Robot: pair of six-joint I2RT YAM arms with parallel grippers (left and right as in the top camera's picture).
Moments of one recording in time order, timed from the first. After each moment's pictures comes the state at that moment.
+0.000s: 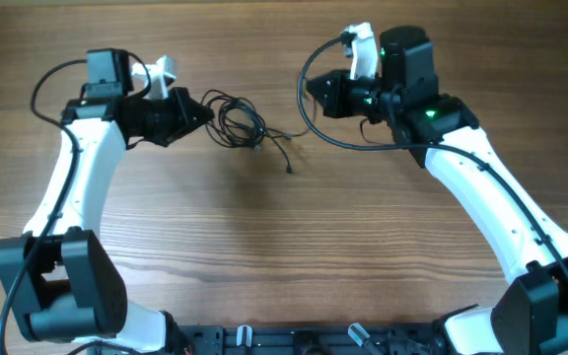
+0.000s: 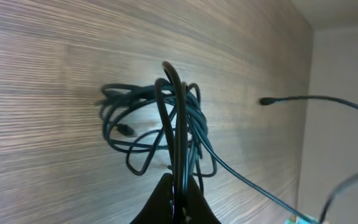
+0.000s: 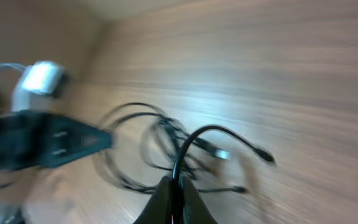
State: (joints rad) left arm 0.06 1.69 1.26 -0.68 0.72 -0.28; right arm 0.35 1.60 1.29 -0.35 -0.46 0.42
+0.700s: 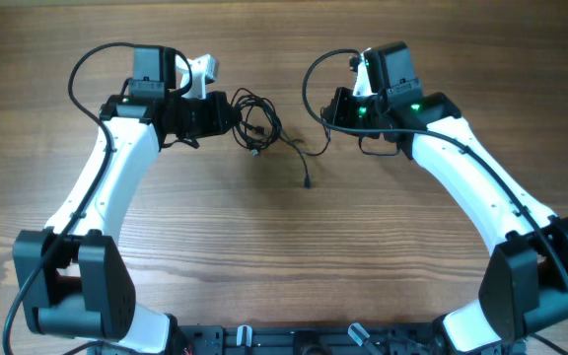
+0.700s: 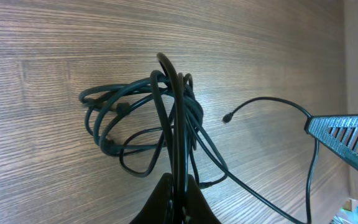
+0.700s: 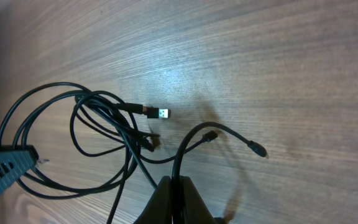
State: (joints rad) left arm -0.10 1.69 1.26 -0.63 0.58 -0.23; right arm 0.35 1.71 1.29 -0.52 -0.35 0.62
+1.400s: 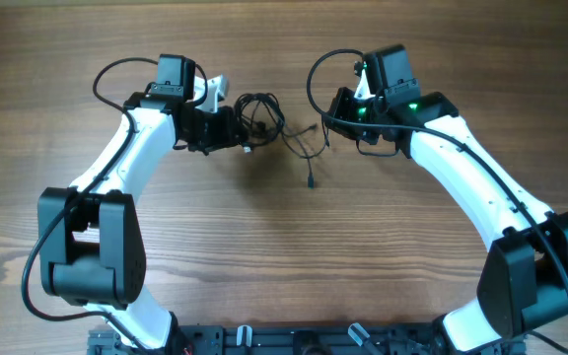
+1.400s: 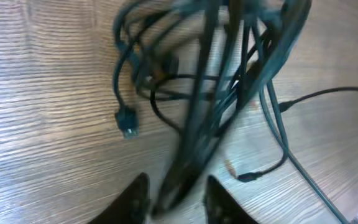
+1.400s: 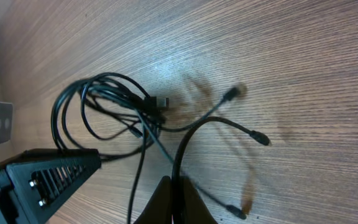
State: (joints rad) left arm -0.12 1.84 1.26 -0.67 0.51 -0.22; right arm 0.35 1.72 1.29 -0.54 -0.35 0.71
